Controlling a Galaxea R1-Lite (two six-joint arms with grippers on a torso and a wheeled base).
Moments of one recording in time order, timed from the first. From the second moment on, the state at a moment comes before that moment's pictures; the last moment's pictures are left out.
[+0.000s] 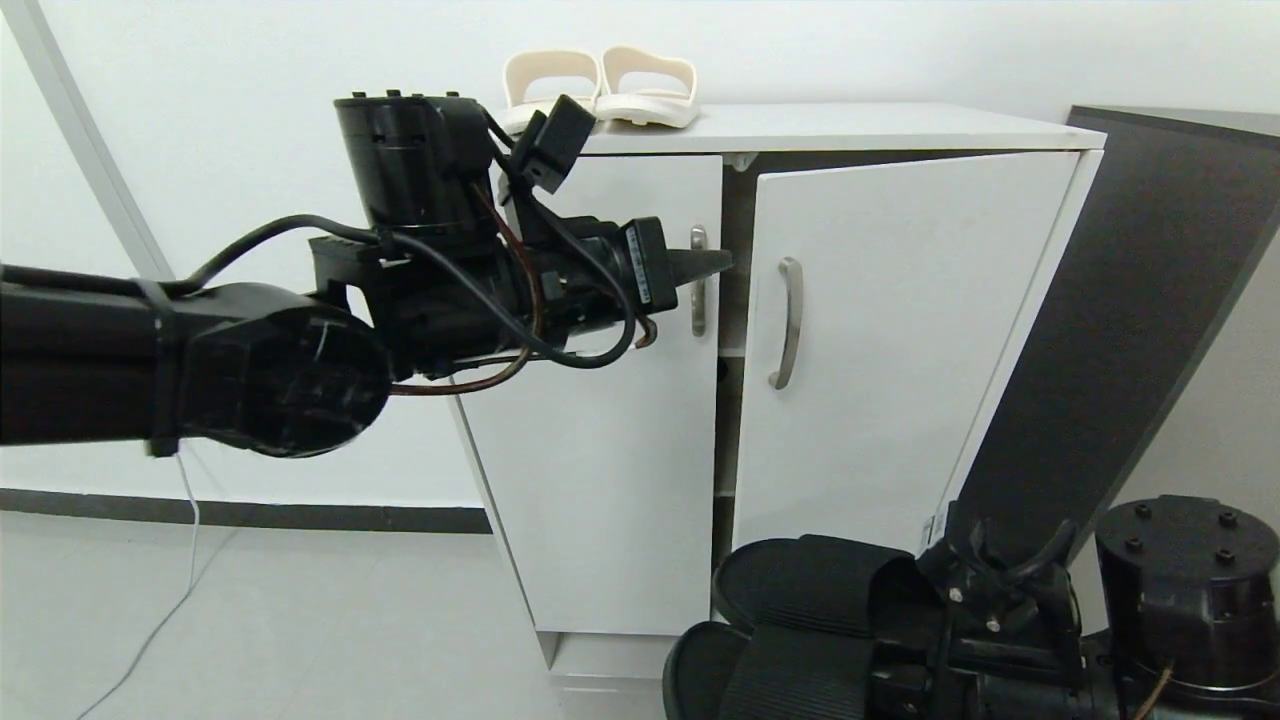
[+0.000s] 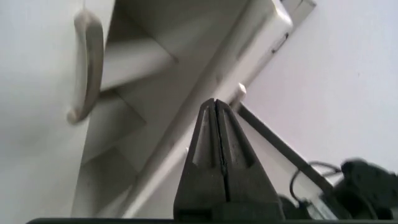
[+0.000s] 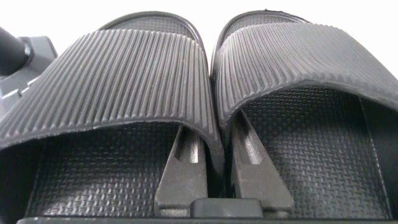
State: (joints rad) left arm -0.57 1.79 -1.33 -0.49 -0.45 -0.38; right arm 0.80 1.52 -0.40 -0.73 0.24 -0.01
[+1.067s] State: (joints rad) left arm -0.72 1.96 -1.34 -0.69 -0.39 -0.44; right arm 0.87 1.50 -0.33 -0.73 0.25 -0.06
